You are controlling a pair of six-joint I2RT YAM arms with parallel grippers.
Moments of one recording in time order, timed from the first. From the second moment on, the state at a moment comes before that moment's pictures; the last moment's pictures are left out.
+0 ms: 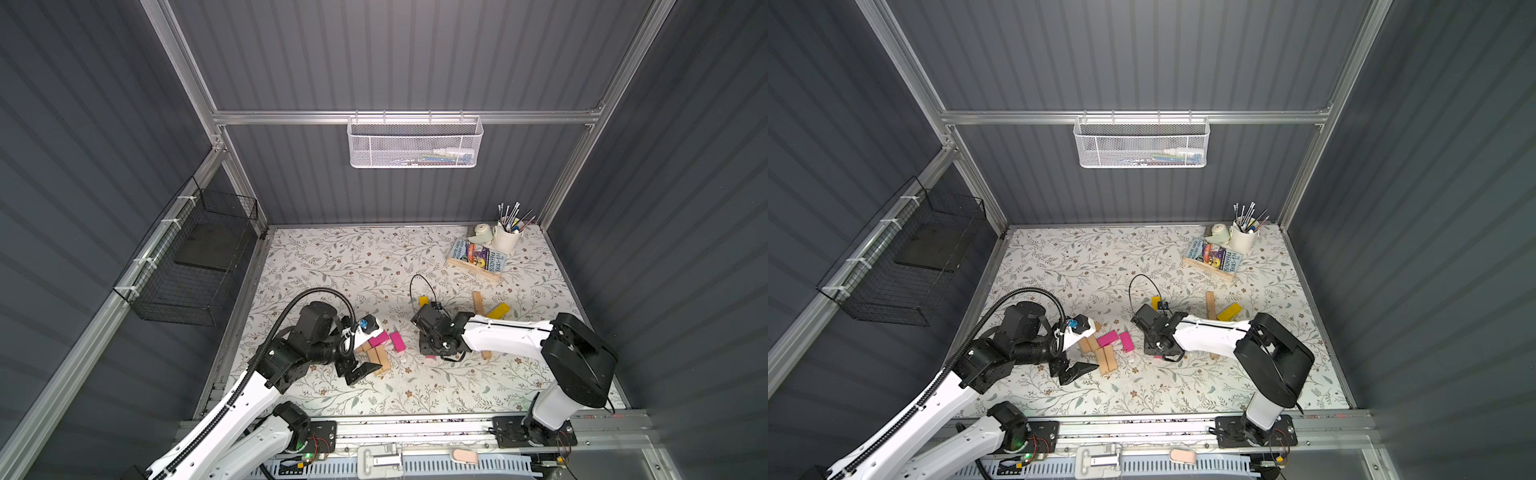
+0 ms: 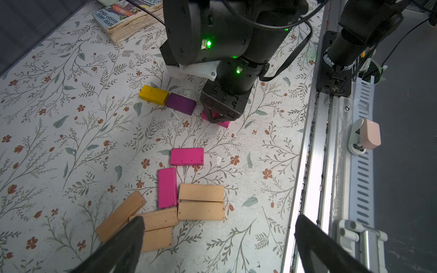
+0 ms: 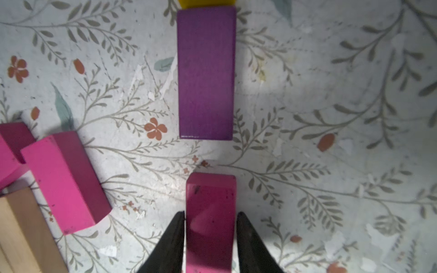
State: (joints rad) left arm -0.63 0.78 0.76 -0.75 0.45 0.43; right arm 0.91 1.67 0.91 -0.50 0.16 0.87
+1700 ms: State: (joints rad) left arm -0.63 0.83 0.76 -0.74 0.44 0.43; right arm 0.87 1.73 0.97 -0.51 0.14 0.86
